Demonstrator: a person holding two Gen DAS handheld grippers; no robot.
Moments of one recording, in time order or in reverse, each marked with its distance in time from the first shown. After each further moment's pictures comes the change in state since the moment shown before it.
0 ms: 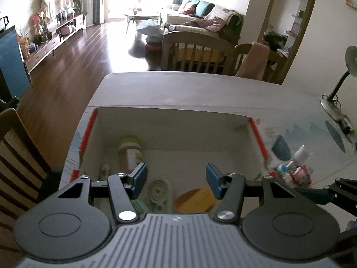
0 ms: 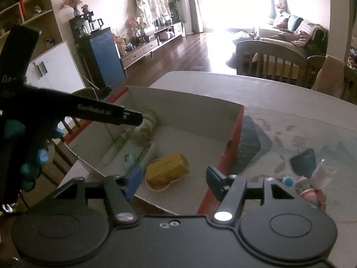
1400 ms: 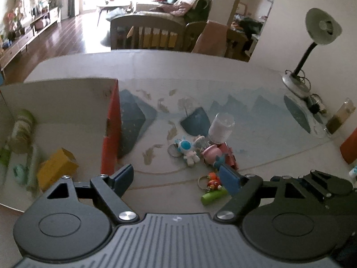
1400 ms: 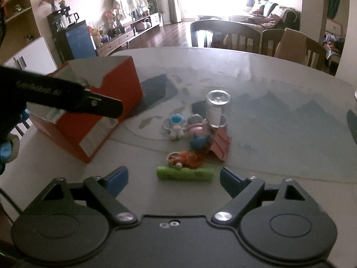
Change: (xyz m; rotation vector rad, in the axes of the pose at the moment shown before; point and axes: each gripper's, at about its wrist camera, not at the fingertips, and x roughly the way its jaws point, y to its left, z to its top) left arm 0.044 -0.200 -0.053 0.028 0.073 -0.101; right arm -0.049 -0.171 -0.095 0.027 0.055 -0.088
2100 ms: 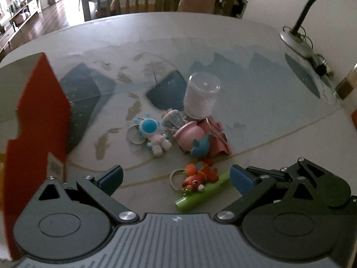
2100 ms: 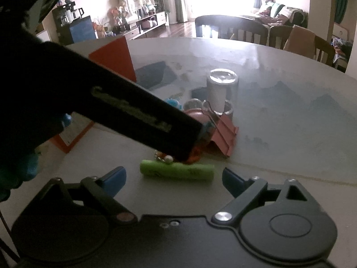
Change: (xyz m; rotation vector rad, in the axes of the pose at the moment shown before) left arm 0.095 -0.054 0.000 0.117 0.168 -0.002; right arm 0.052 -0.014 -0.020 -0.026 -0.002 0.023
